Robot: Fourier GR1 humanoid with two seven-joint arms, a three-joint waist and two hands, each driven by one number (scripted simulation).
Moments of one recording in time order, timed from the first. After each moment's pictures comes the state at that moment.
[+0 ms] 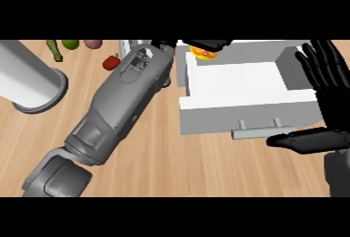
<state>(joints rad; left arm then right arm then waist) -1.31 0.00 -0.09 -0.50 0.22 0.34 -0.27 -0.29 -0.22 -0.14 -1.81 -0.12 0.20 0.07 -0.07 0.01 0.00</state>
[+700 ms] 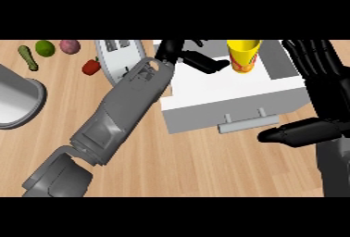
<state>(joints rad) -1.32 0.00 -0.31 -0.29 0.29 0.27 -0.21 -0.38 -0.21 -0.11 -1.78 -0.14 0.22 0.08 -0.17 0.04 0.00</state>
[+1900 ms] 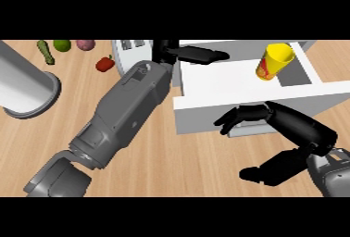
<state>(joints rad) -1.26 0.00 -0.26 -0.39 0.62 0.30 -0.49 -0.34 -0.39 0.19 -1.80 -0.06 0.61 0.18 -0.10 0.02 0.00</state>
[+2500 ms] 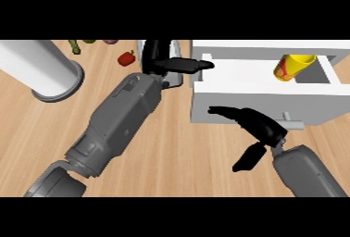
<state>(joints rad) -1.14 0.01 -0.22 -0.45 0.65 0.23 -0.57 -0.35 -0.34 0.34 -1.38 0.40 0.42 -0.03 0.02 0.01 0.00</state>
